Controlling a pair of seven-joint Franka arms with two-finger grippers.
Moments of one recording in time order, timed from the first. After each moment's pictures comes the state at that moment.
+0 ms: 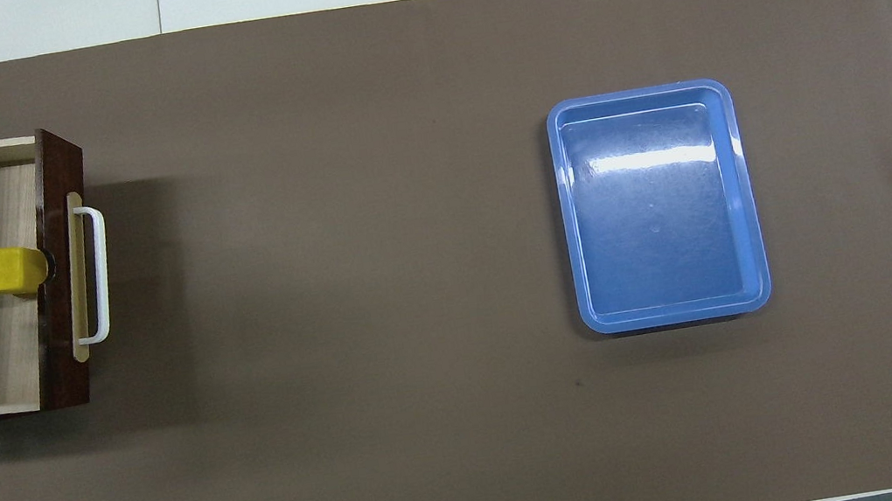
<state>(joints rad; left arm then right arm) 0.14 0.15 -0.05 -1.71 0.07 1.83 -1.17 -0.15 -0.06 0.05 -1.59 0.02 1.43 -0.15</state>
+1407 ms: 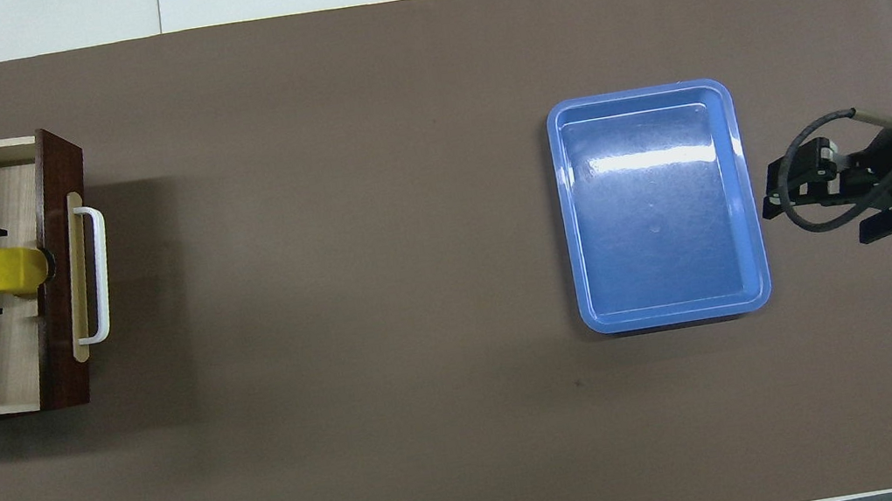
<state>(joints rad) 0.14 0.12 -0.06 -1.88 0.06 2.01 -1.32 -0.01 -0.09 0.07 -1.76 0.18 1.50 0.51</state>
